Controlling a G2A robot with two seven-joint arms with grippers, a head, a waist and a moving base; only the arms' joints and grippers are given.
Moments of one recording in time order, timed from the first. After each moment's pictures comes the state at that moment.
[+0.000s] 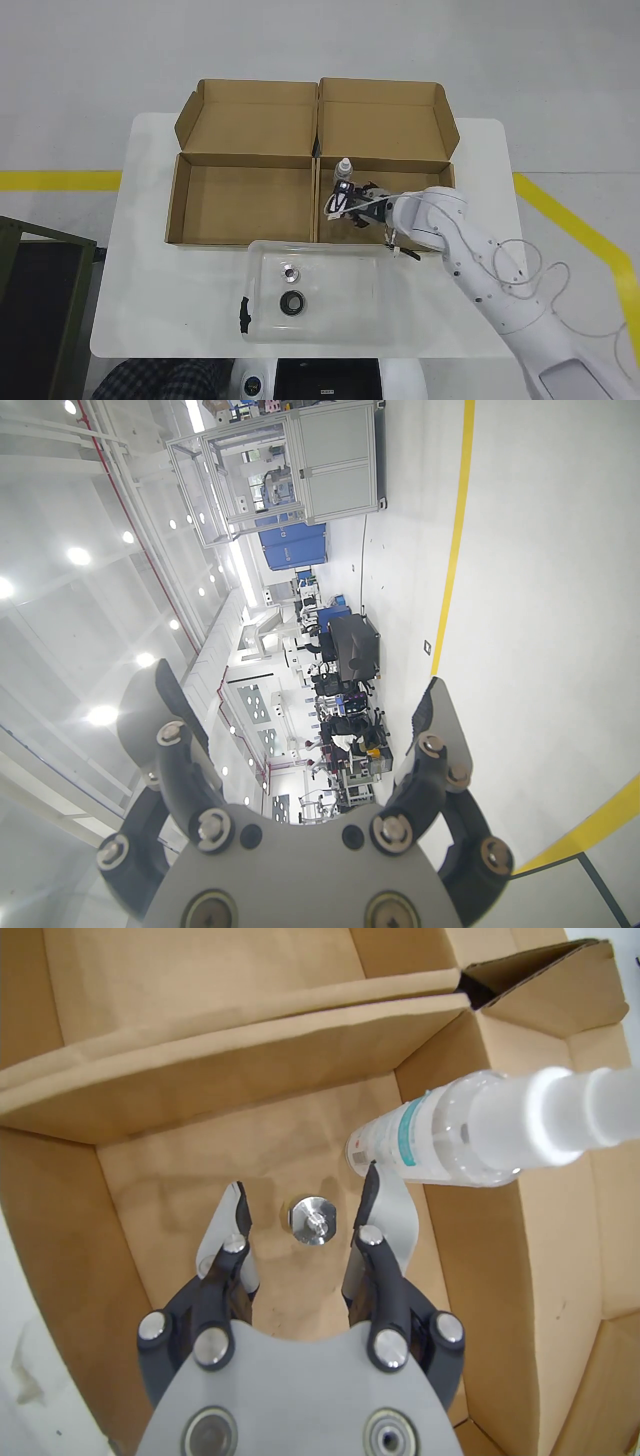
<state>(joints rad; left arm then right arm) -0.01 -0.37 -0.75 -1.25 2.03 -0.40 0.22 -0.85 -1.18 0.89 -1.53 -1.33 -0.63 0.63</state>
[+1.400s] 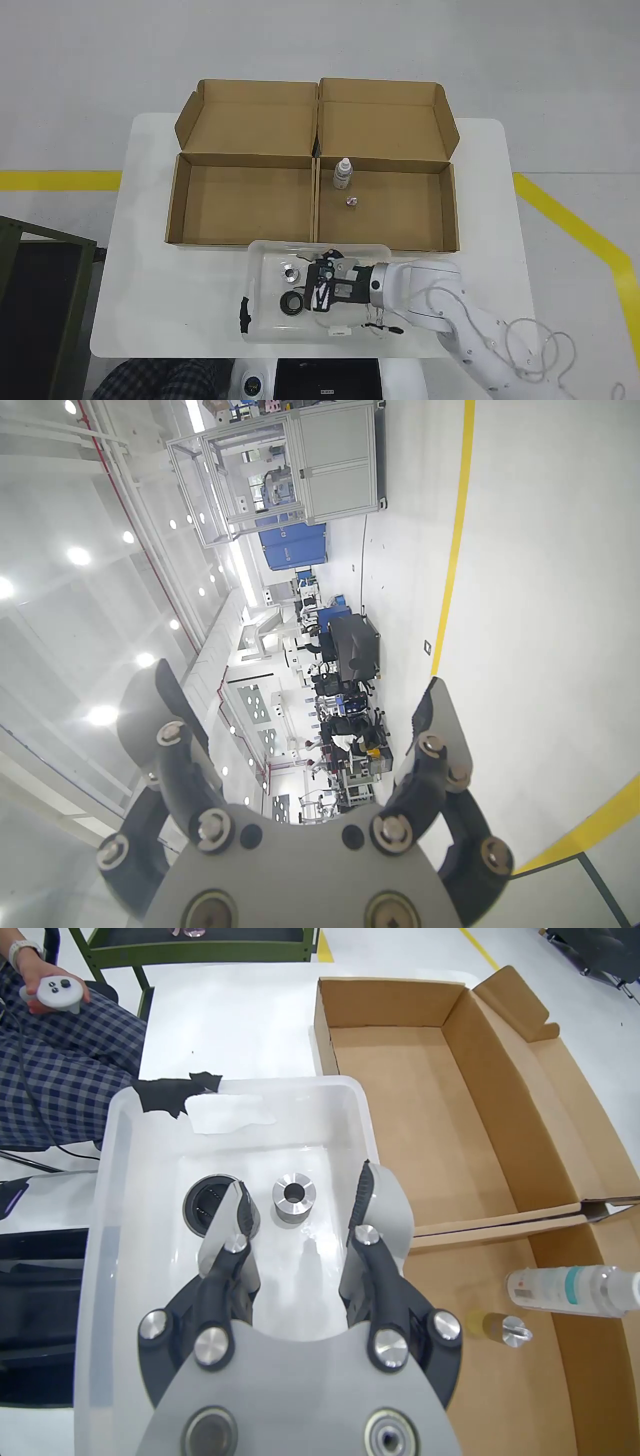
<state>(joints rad) -0.01 -0.37 -0.75 -1.25 2.03 -0.40 0.22 -1.20 -1.13 0.90 -1.94 -1.35 -0.70 0.45</state>
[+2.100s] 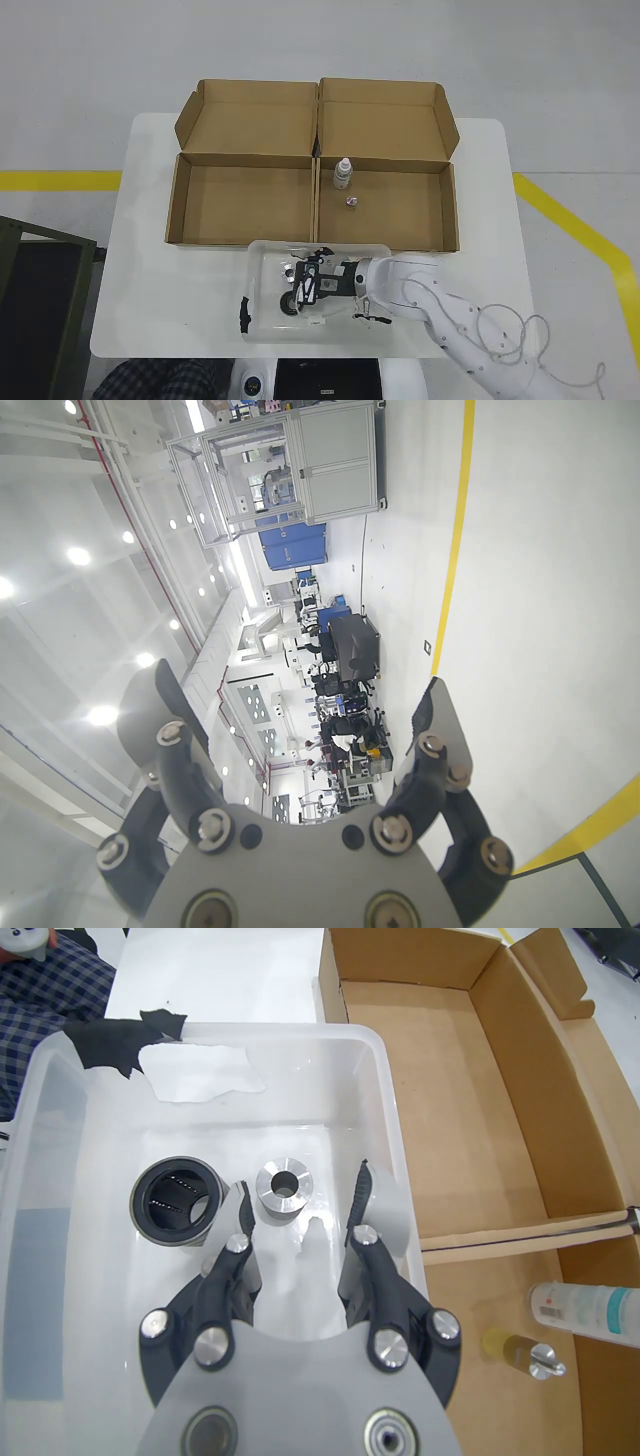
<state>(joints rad) -0.01 -0.37 -0.75 -1.25 2.03 -0.40 0.22 -1.10 -1.17 0.79 -1.79 -1.42 -0.68 0.41</state>
